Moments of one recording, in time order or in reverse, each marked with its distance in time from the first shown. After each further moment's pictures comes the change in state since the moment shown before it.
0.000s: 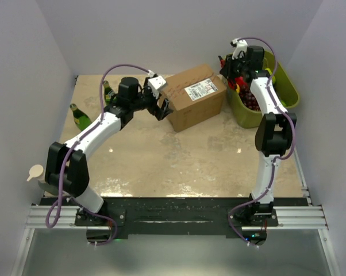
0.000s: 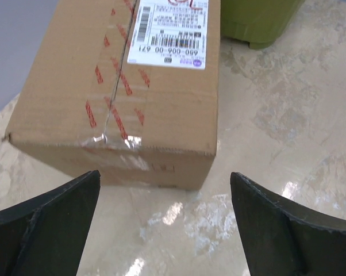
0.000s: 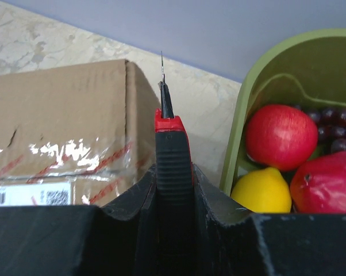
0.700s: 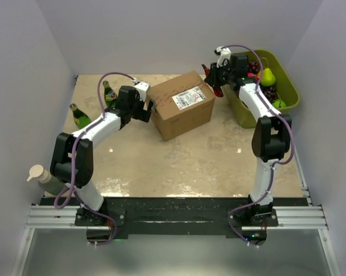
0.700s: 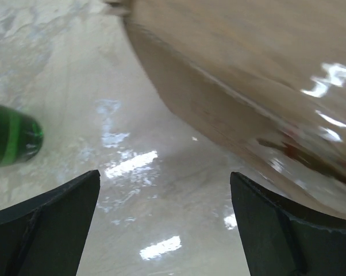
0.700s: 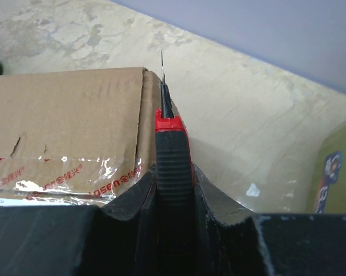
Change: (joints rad) left arm 0.064 0.063 -0.103 -0.116 -0.537 -0.134; right arm 0.123 -0.047 -0.140 0.096 -0.011 0.042
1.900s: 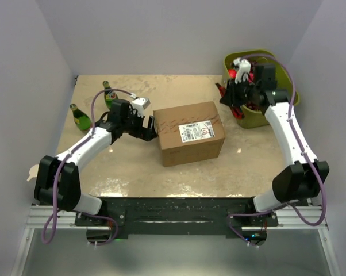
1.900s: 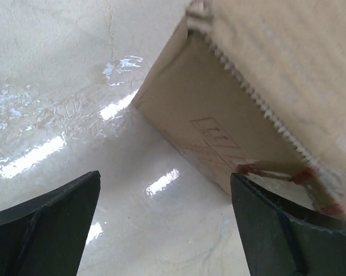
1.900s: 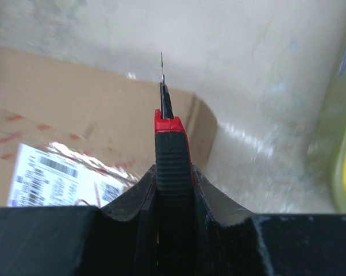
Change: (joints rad) left arm 0.011 -0.243 -0.220 -0.132 0.369 -0.151; right arm -0.038 -0.635 -0.440 -0.425 -0.025 -0.008
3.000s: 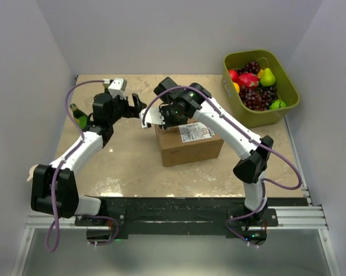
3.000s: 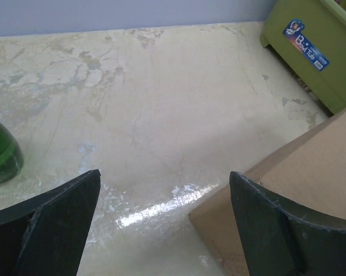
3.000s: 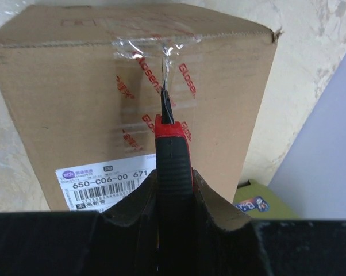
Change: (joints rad) left arm 0.122 -0.089 -0.058 0.469 -0.134 -0.143; right arm 0.746 0.492 0.771 -0.697 0.518 -0.969
